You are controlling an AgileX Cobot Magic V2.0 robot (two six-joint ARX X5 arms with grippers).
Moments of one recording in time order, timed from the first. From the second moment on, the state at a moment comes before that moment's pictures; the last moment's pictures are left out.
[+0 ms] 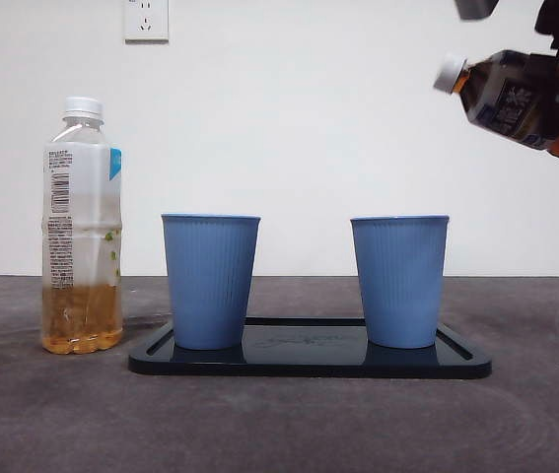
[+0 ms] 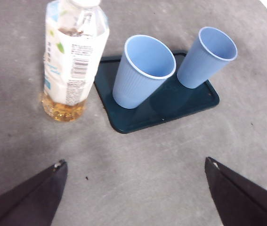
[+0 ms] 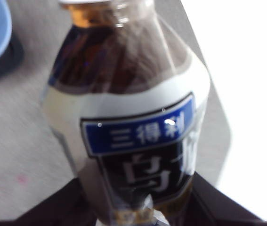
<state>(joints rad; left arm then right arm) -0.06 0.59 0.81 -0.90 0.53 0.01 0.44 1.17 0.98 -0.49 0.48 -0.75</state>
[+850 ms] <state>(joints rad) -0.11 0.59 0.81 -0.90 0.53 0.01 0.58 1.32 0.99 -0.44 0.75 -1.13</state>
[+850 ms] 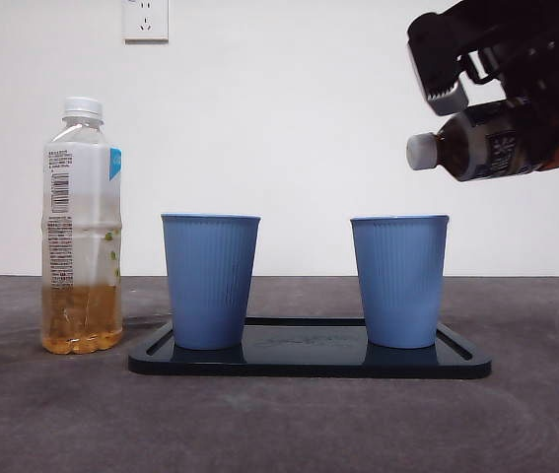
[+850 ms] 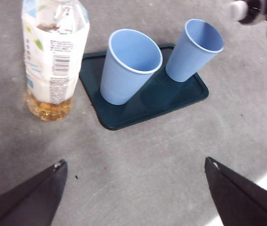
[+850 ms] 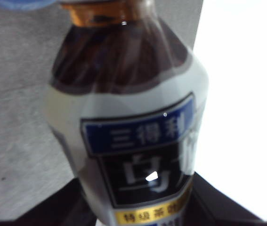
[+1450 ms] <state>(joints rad) -0.13 0.59 0.81 -0.90 0.53 0.01 0.58 1.36 0.99 -0.42 0.78 -1.18</state>
